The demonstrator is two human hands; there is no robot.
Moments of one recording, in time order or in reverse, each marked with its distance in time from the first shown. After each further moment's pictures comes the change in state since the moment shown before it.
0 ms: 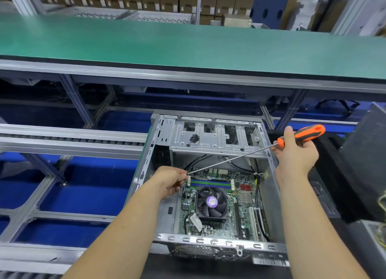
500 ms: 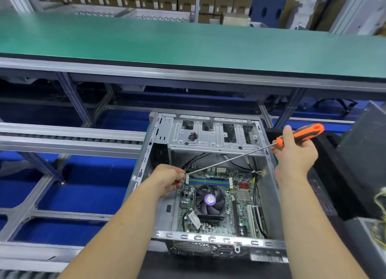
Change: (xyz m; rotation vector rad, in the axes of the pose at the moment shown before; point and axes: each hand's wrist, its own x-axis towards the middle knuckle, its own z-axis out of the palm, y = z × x) left_hand -0.001 -0.002 0.000 -0.006 -0.004 0.030; right_hand -0.001 0.000 -0.005 0.007 -0.018 -0.008
